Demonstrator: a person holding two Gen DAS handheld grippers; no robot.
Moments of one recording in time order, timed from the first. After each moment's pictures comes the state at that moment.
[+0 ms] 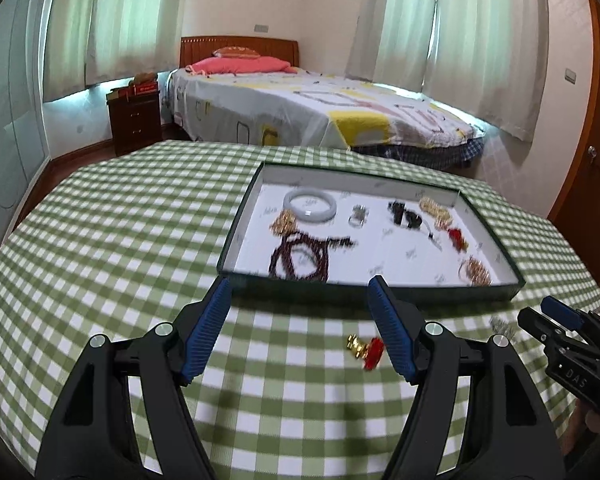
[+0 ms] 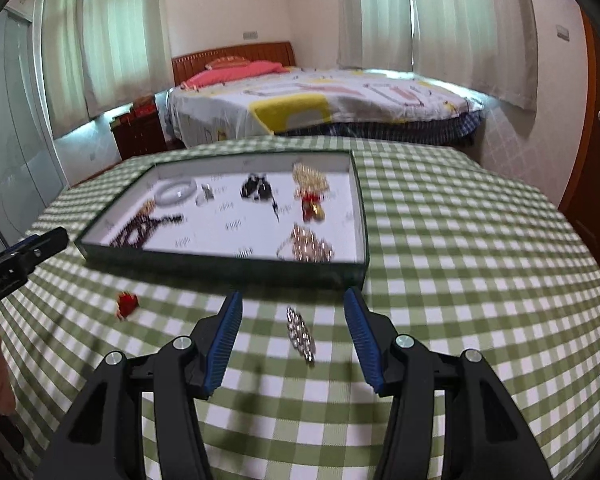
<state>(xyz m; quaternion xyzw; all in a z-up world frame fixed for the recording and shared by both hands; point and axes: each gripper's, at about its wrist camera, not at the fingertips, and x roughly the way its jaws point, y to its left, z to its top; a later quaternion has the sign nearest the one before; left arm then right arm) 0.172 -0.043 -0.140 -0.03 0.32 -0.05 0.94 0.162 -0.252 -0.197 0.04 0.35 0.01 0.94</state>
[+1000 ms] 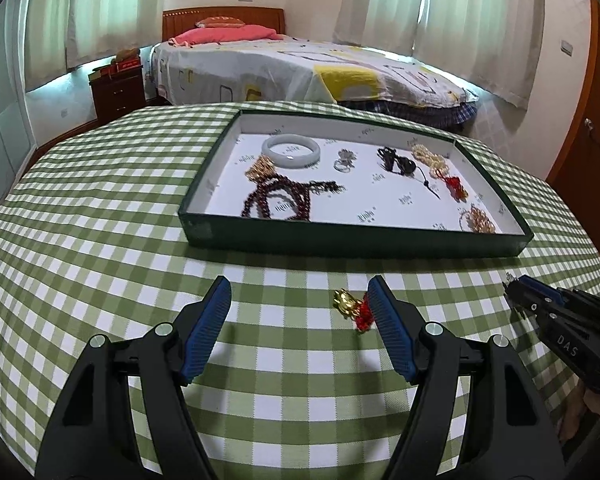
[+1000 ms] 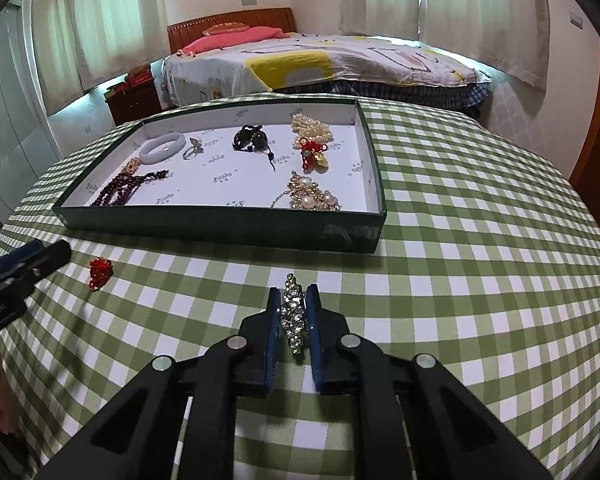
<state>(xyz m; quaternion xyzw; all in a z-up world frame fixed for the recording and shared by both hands) 0.177 -0.066 -0.177 -0.02 0.38 -0.08 0.92 0.168 -0.253 -0.224 0.03 0.40 0.02 0.92</state>
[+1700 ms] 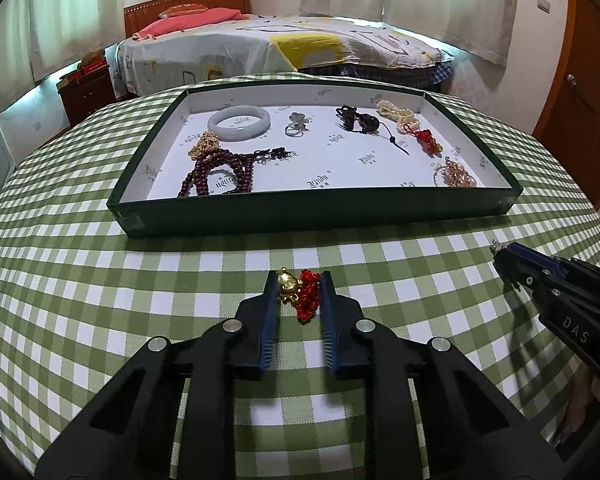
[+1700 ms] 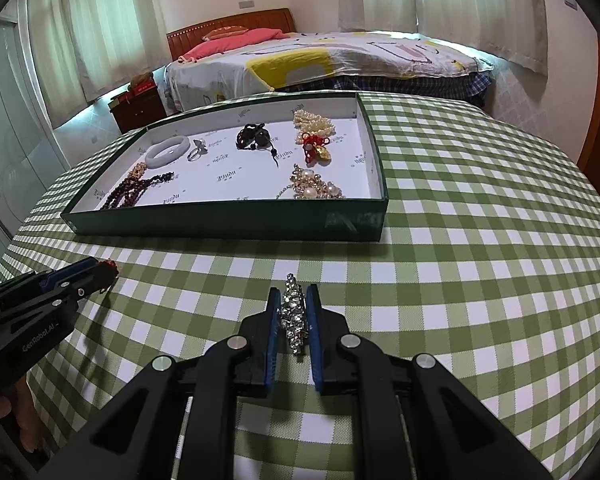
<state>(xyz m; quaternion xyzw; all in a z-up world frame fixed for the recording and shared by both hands) 0.187 -0.103 -0.194 0.03 0.41 -0.12 0.90 0.163 -0.260 -0.226 0.06 0.40 0.03 0.91</state>
